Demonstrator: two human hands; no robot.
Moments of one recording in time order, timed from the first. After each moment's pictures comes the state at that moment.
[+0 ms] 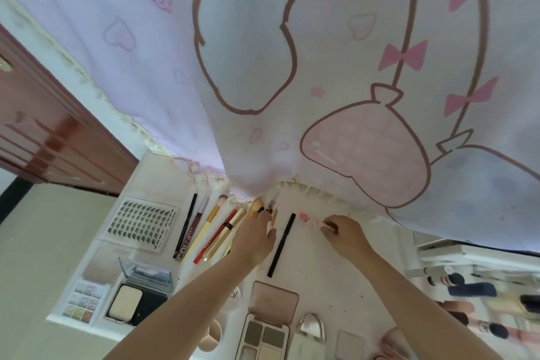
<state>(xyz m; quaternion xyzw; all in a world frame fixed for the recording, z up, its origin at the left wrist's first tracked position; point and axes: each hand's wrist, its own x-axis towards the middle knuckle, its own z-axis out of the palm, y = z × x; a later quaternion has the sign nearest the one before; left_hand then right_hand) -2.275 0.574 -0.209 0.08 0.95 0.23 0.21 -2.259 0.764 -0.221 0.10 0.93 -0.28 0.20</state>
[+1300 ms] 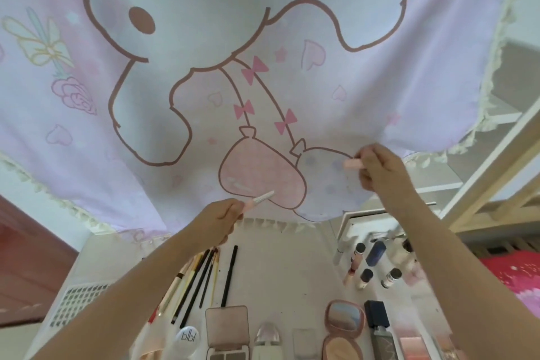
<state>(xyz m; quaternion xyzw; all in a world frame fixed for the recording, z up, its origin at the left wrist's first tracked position) -2.245 0.622 -0.044 0.21 0.83 0.44 0.27 -2.164 0.879 -0.020 0.17 0.72 -0.62 -0.26</state>
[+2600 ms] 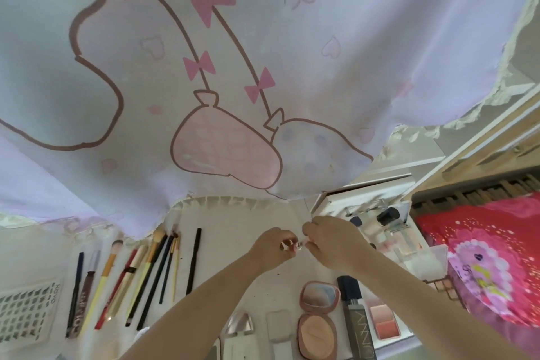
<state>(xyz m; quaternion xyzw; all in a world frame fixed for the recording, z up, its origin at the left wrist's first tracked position) -2.226 0.739 -0.221 0.37 0.81 0.31 0.32 -2.142 0.850 -0.123 0.04 0.98 -0.02 0.18</state>
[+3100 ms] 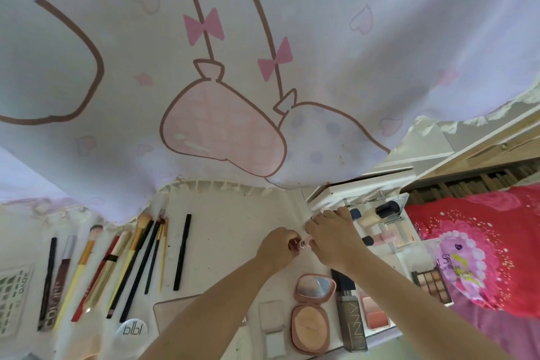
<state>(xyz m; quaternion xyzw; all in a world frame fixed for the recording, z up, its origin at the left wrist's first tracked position) -2.206 0.759 -0.262 0.33 0.82 0.30 0.35 -2.144 0.853 -0.158 0.08 0.97 0.07 0.23</state>
